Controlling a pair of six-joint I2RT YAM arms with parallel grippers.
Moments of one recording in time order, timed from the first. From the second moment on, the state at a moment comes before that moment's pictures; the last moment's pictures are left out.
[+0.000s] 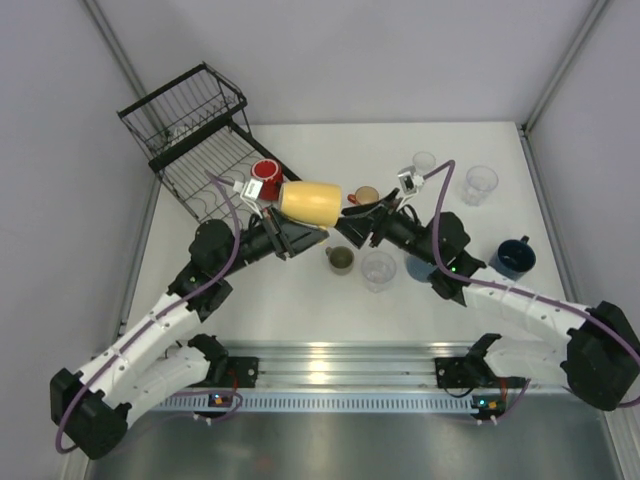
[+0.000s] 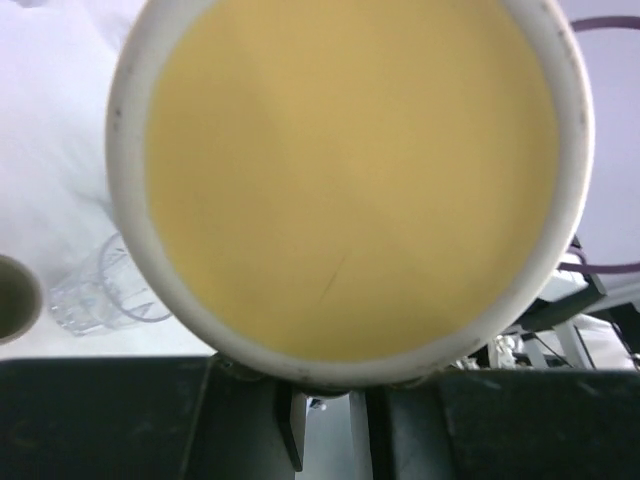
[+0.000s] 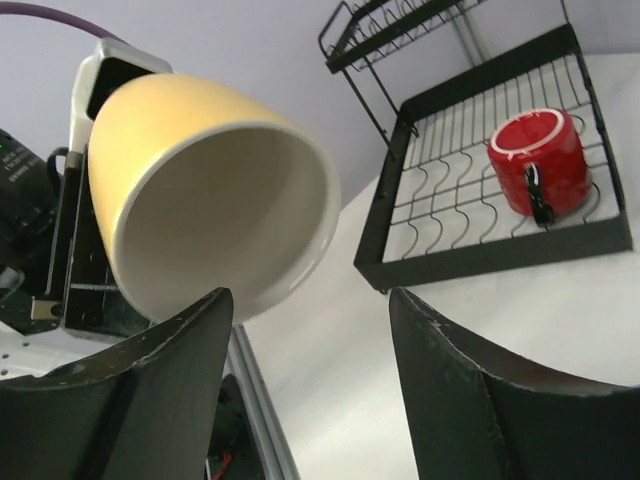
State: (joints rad) left arm -0.59 0.82 0.64 0.27 0.46 -1.04; right arm 0.76 1.16 0.65 0.70 -0.27 0.66
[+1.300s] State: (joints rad) left arm -0.28 1.40 1.11 -0.55 -0.51 -0.54; right arm 0.75 0.46 0.60 -0.17 0.04 0.50
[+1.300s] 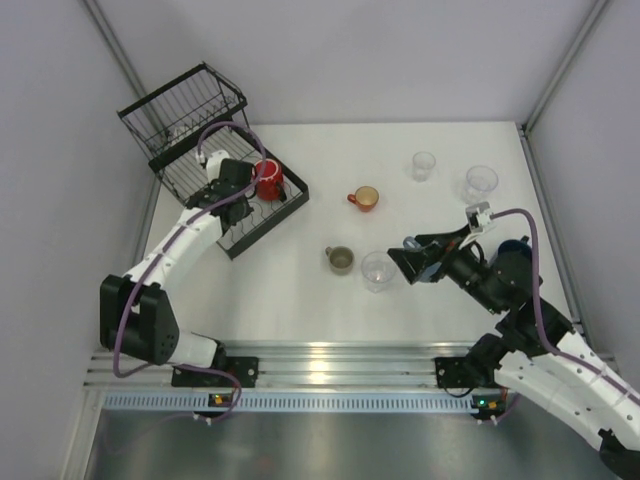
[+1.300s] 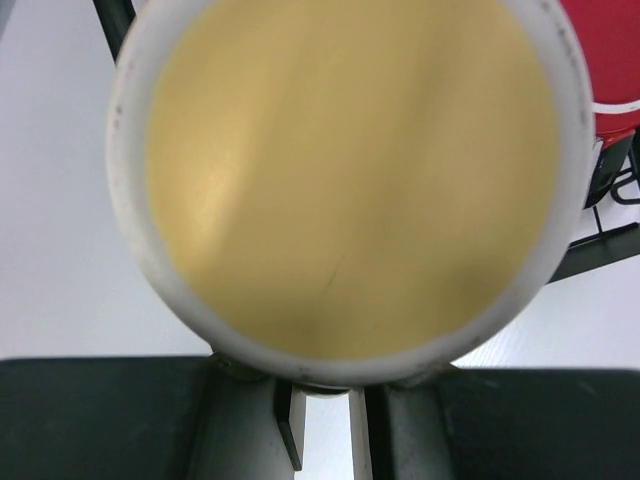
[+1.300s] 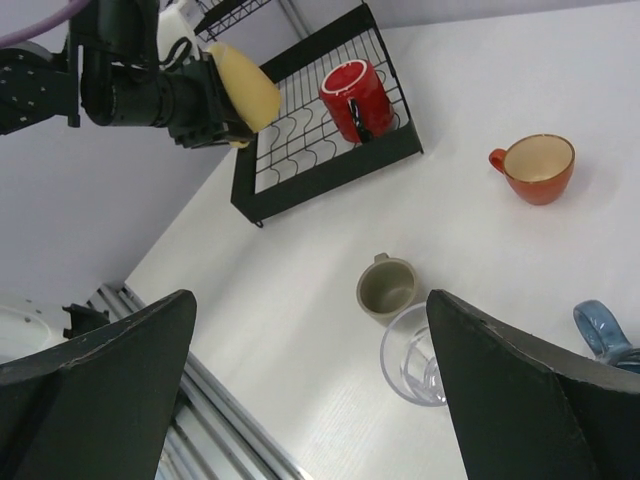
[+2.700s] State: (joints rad) left arm -0.25 1.74 1.18 -0.47 -0.44 -0.83; right arm 0.75 0.42 0.61 -0.25 0.09 0.43
